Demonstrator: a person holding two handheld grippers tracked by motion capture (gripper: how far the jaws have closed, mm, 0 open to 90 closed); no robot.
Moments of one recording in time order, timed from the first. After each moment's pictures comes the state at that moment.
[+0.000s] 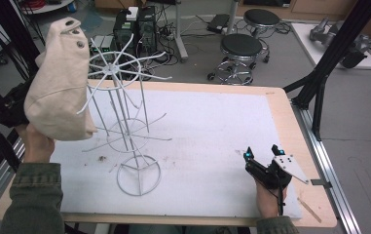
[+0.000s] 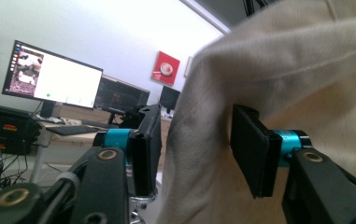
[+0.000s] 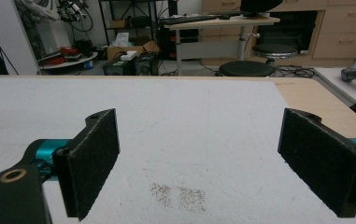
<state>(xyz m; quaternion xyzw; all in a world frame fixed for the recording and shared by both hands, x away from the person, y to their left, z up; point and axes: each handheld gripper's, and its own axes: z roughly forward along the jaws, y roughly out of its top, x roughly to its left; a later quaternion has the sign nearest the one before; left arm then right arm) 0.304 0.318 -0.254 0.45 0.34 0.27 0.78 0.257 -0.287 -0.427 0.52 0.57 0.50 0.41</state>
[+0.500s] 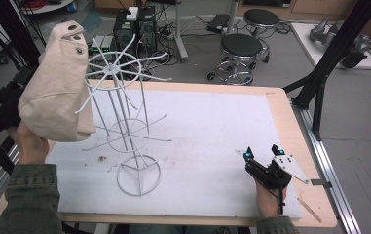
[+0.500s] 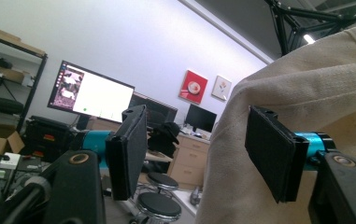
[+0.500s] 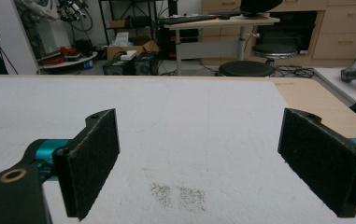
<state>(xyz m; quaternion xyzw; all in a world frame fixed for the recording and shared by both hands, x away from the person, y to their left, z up) 0.294 0.332 -0.258 0.40 0.37 0.33 0.77 0.257 -0.287 -0.427 0.52 0.57 0.49 0.41</state>
